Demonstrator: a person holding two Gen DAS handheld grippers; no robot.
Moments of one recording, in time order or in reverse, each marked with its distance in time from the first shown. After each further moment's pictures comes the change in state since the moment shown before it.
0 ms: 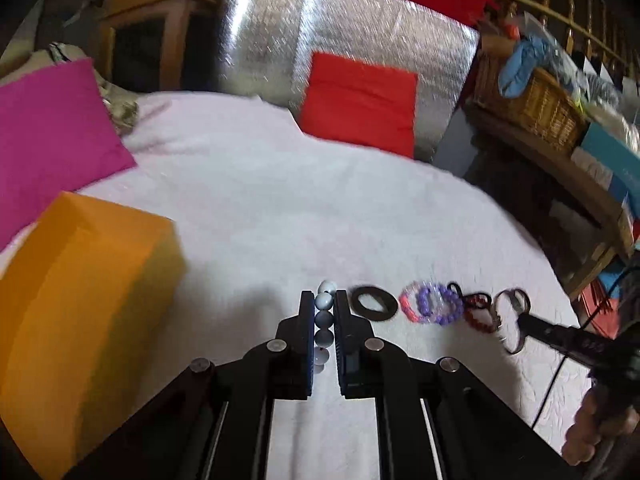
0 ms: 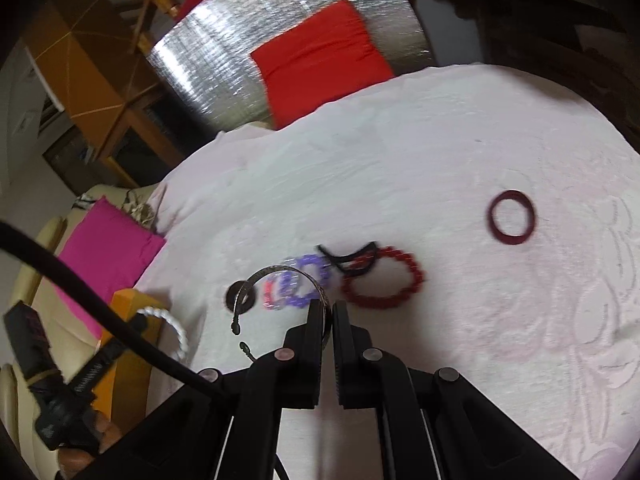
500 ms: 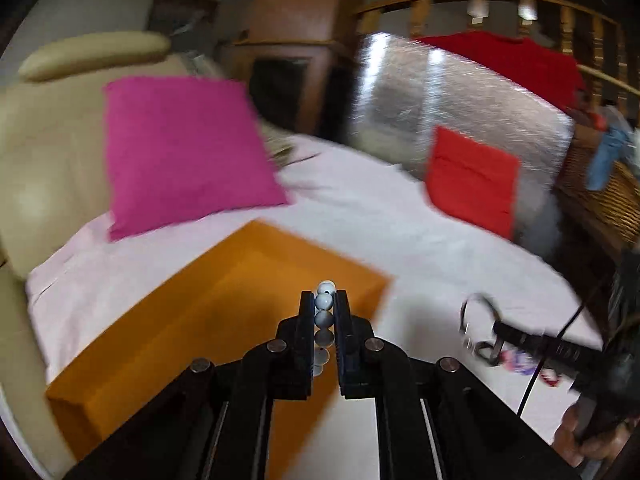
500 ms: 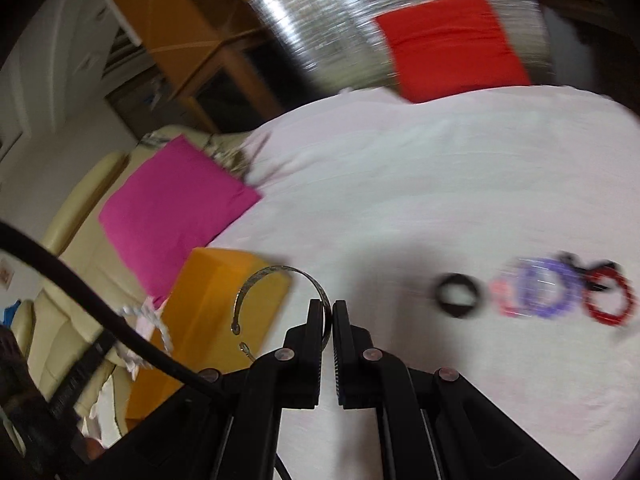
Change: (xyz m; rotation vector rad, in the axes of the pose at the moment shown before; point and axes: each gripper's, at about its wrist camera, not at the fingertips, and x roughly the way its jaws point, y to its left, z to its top) left arm -0.087 0.123 -0.006 -0.221 -0.150 0.329; right arm 0.070 0.187 -0.018 -0.208 0.084 0.200
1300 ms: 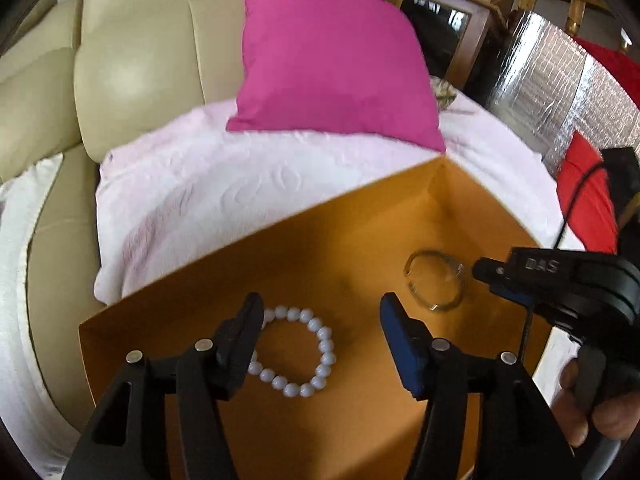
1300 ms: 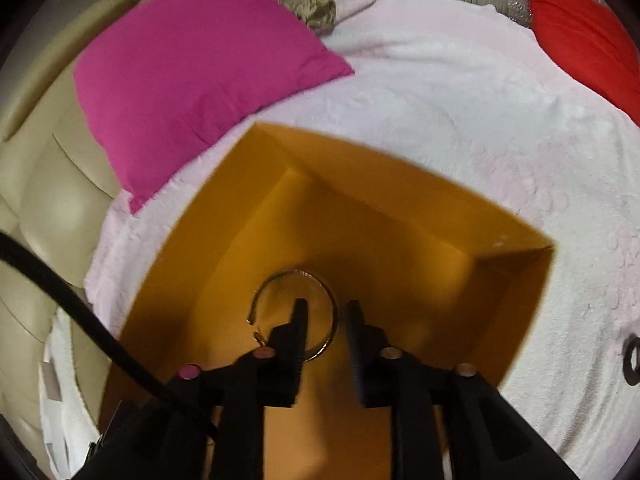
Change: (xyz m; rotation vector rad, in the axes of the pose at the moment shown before) left arm 0.043 0.091 -0.023 -0.290 0.174 0.302; right arm 0.185 0.155 -0.004 -0.248 0.368 -0.092
